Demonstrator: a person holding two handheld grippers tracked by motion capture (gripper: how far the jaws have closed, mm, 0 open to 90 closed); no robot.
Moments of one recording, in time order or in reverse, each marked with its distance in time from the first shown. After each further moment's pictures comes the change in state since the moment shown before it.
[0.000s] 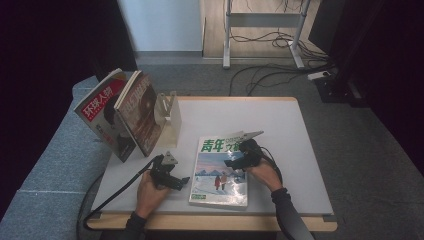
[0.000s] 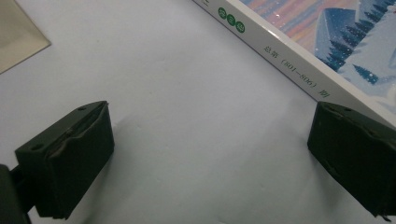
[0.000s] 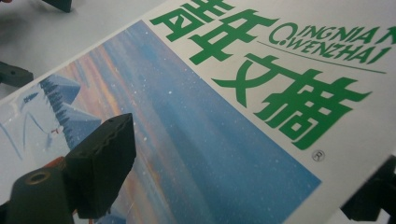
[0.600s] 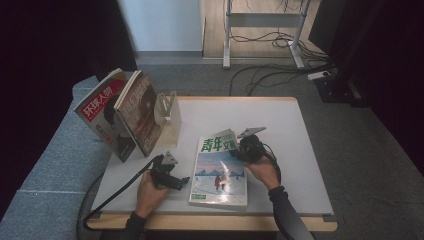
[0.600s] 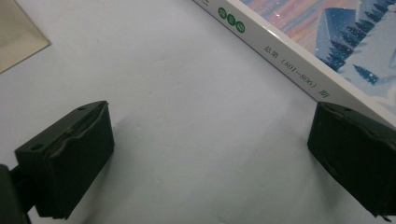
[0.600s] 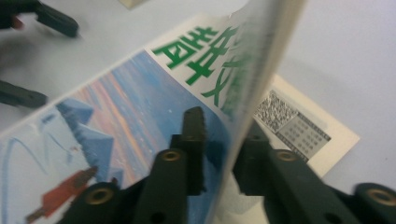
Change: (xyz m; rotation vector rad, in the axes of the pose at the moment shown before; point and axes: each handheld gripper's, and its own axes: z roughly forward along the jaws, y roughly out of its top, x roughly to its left) left arm 0.000 0.000 0.000 0.003 -0.002 -0.001; right arm 0.012 0.018 -0.027 -0.047 -0.063 -0.013
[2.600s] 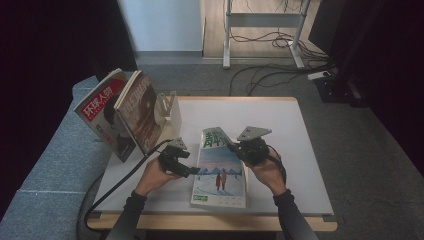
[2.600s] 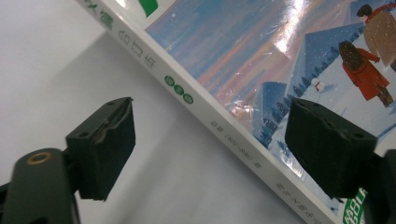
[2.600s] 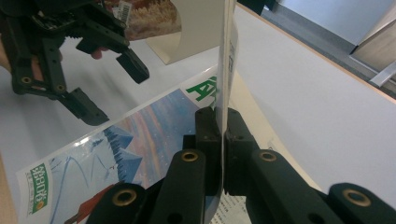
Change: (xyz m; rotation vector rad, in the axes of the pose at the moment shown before) left arm 0.001 0.068 -0.012 0.018 -0.271 0.055; right arm 0.044 0.023 -0.059 -0.153 -0.042 -0.183
